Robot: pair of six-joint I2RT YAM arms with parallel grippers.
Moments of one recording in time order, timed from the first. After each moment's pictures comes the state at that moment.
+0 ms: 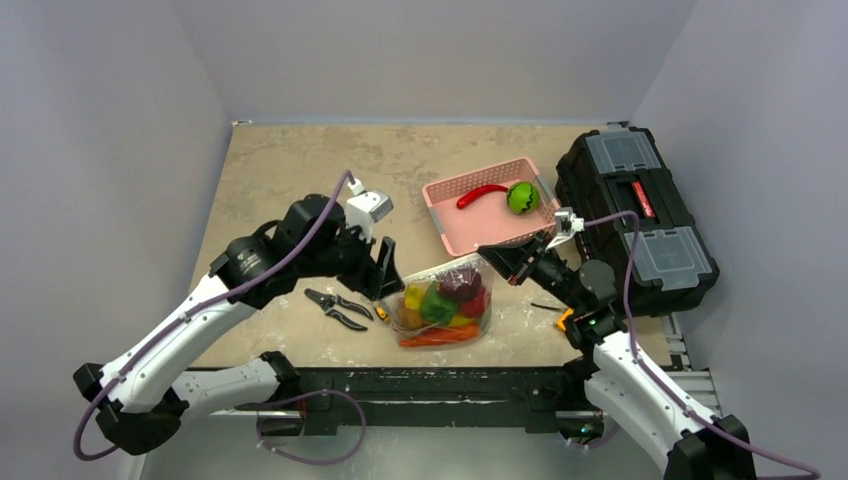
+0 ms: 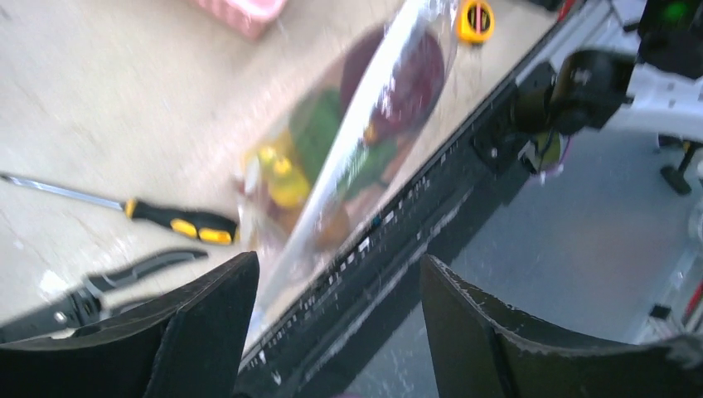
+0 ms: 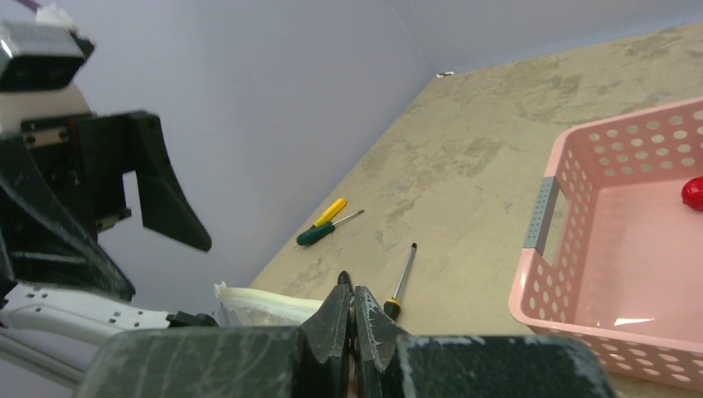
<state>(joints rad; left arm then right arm) -0.80 0.97 1.19 -0.91 0.23 -0.35 0.38 0.70 0.27 0.59 -0.48 0.76</state>
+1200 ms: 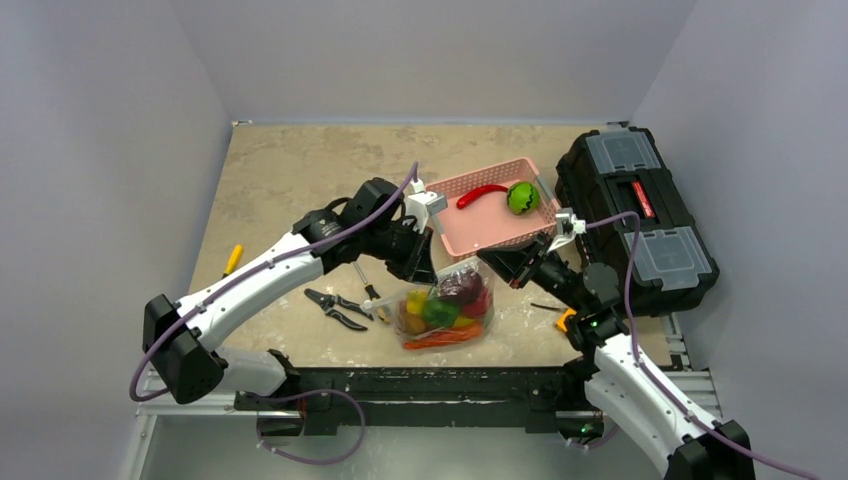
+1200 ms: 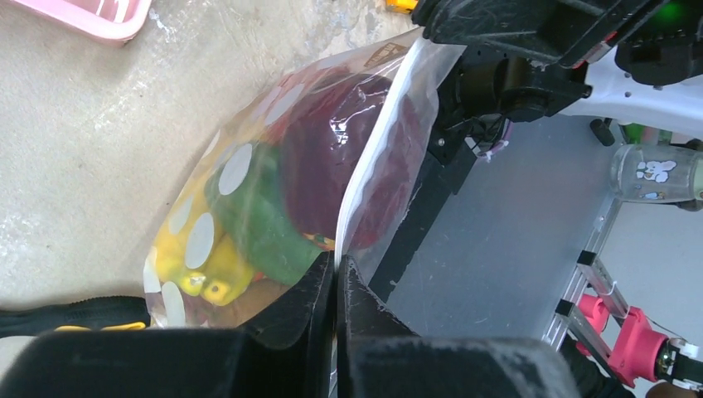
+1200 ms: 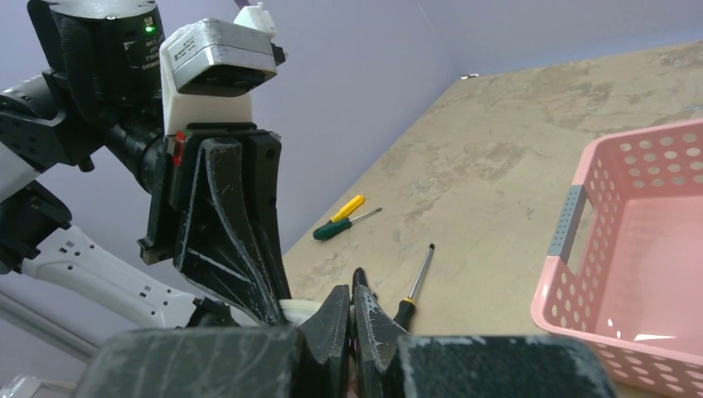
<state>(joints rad) -0.80 1.35 1.24 -0.68 0.47 -0.36 0.38 0.67 0.28 0.61 -0.54 0.76</state>
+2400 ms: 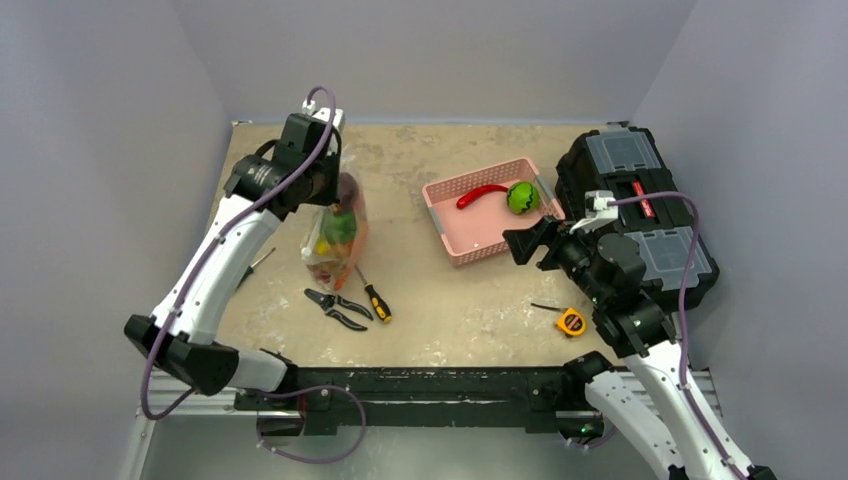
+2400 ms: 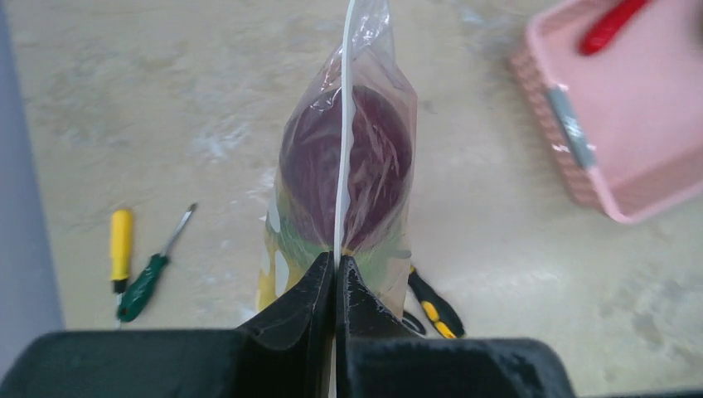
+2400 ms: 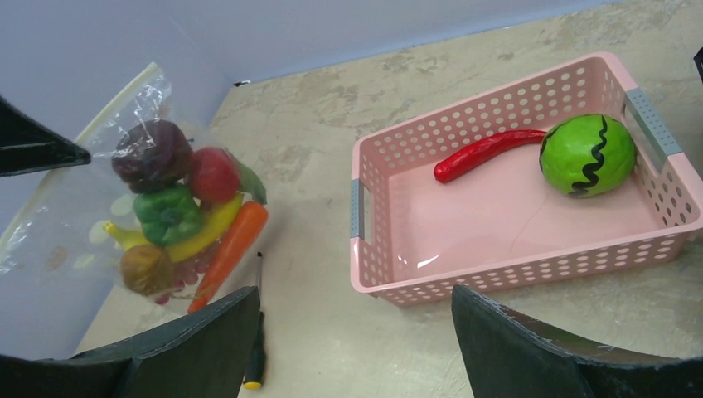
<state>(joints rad) -0.47 1.35 1.64 -1.06 -0.21 -0.23 0.38 0.59 0.72 -0.31 -0.07 0.49</state>
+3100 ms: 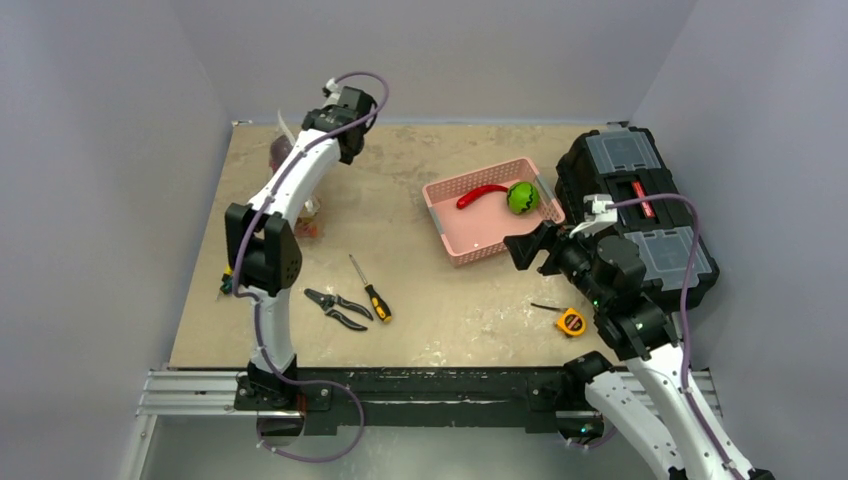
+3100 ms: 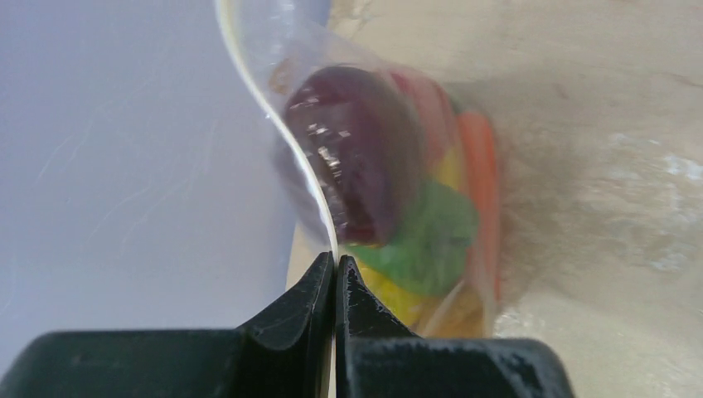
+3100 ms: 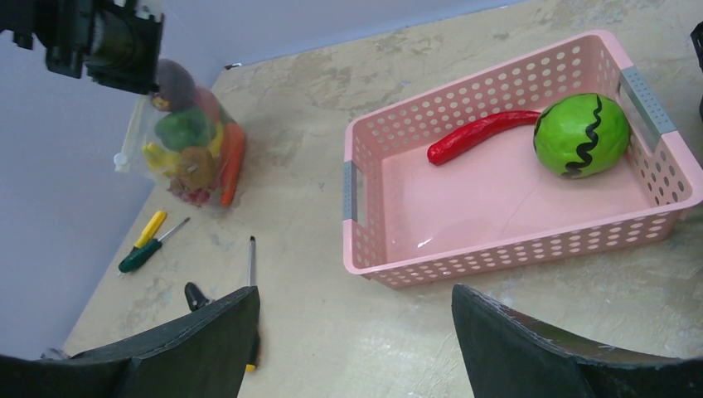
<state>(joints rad) -0.32 2.01 1.99 -1.00 -0.96 -0.05 0.38 0.57 0.72 -0.37 -0.07 0.48</state>
